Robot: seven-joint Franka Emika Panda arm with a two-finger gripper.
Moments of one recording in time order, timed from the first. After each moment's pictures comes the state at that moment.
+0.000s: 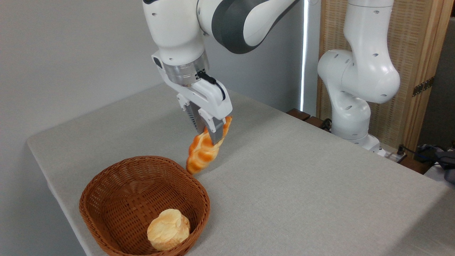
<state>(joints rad) -0.16 -0.11 0.06 -1.99 -0.19 1.71 0.68</state>
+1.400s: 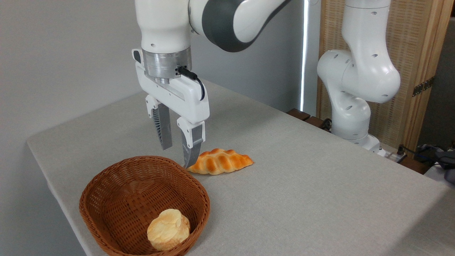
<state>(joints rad) -0.13 -0.06 0.05 -1.93 -0.09 1.98 0.68</state>
